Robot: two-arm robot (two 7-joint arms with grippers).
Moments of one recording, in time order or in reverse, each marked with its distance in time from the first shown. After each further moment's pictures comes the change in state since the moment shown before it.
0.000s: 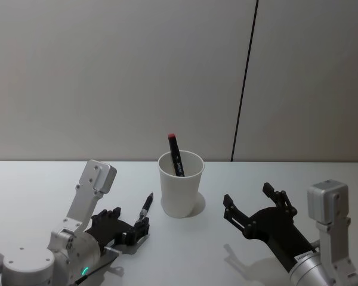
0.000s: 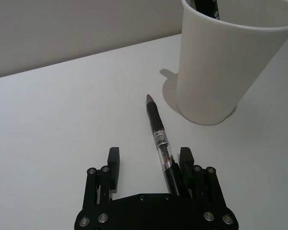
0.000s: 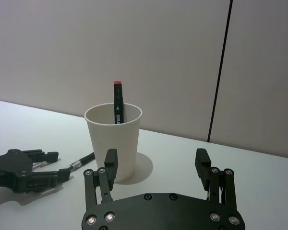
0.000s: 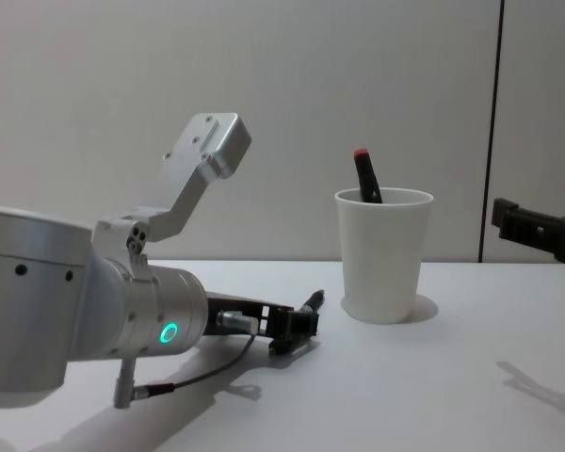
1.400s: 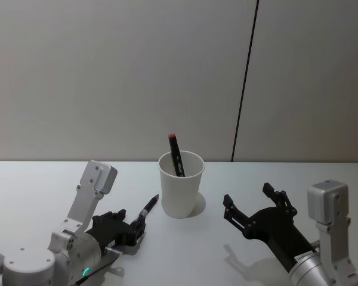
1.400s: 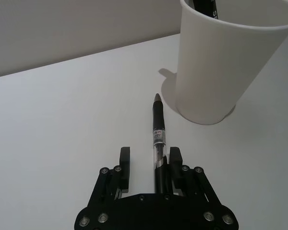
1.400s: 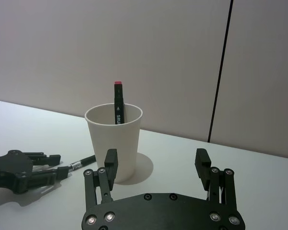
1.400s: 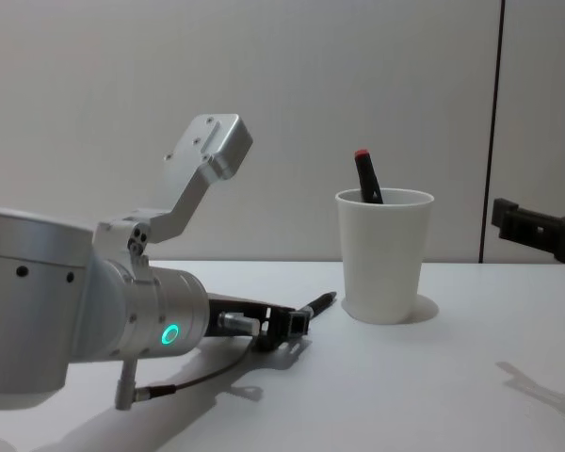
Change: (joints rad) left arm 0.001 -0.001 0.001 0.001 -0.001 0.000 -0.002; right arm 0.000 0.000 0.000 0.000 0.000 0.000 0.000
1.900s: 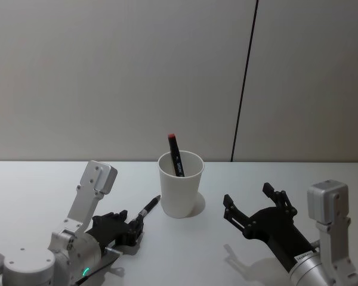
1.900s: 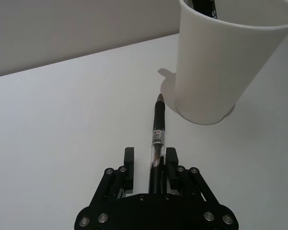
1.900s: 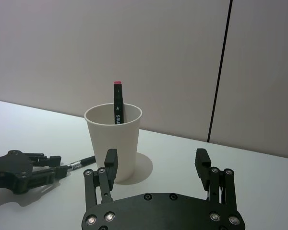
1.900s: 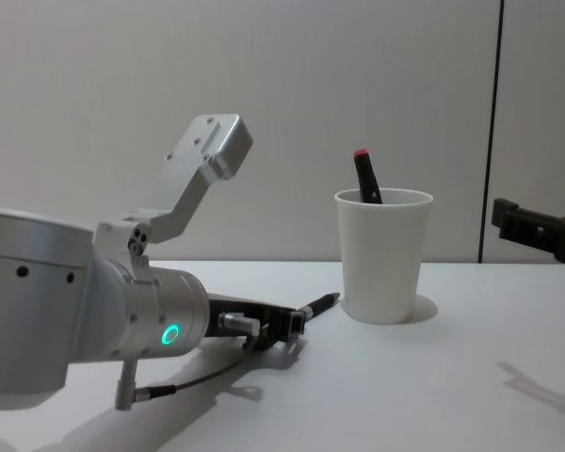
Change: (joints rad) left arm 0.000 0.000 0.000 0.000 0.000 0.001 0.000; right arm 0.000 0.000 0.000 0.000 0.000 0.000 0.000
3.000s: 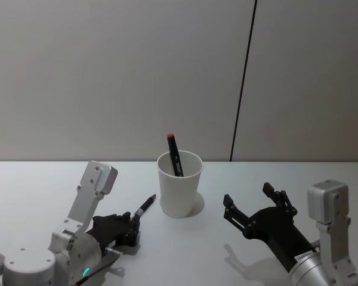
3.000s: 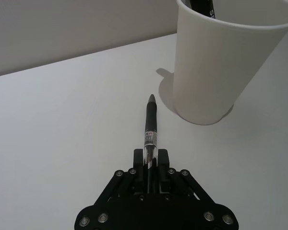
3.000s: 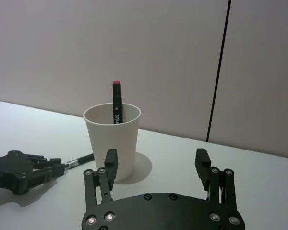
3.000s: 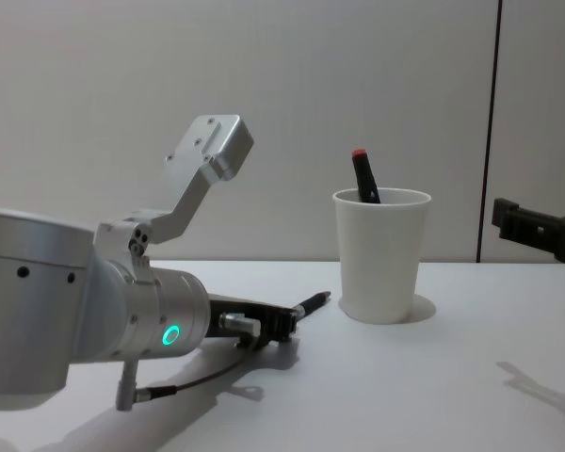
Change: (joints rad) left arm 0.000 0.000 0.000 0.000 0.000 0.000 0.000; right arm 0.000 0.000 0.000 0.000 0.000 0.000 0.000
